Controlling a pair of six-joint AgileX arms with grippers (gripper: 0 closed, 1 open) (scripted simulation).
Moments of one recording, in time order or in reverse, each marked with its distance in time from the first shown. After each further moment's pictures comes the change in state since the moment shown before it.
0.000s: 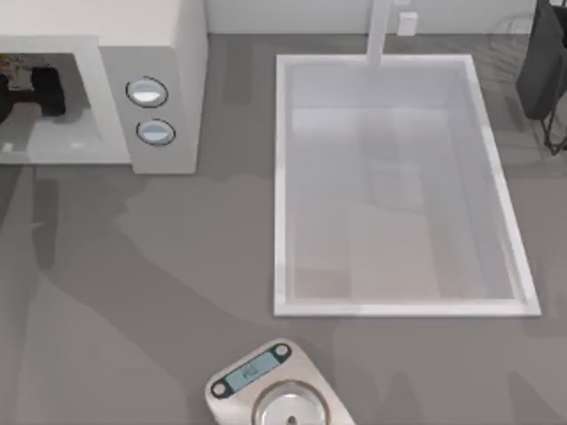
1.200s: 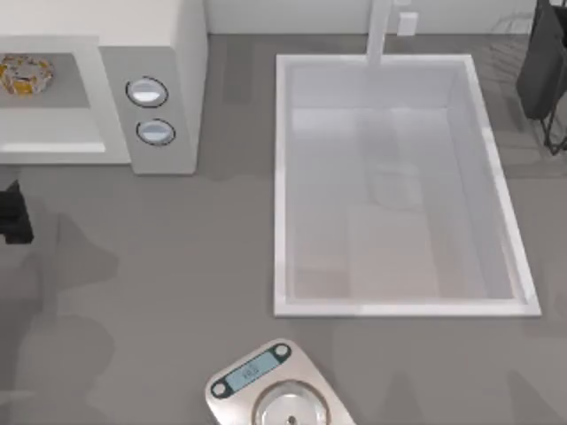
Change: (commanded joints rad) left arm 0.160 -0.520 -1.028 0.472 0.140 0.055; right arm 0.000 0.000 0.000 0.000 0.000 0.000
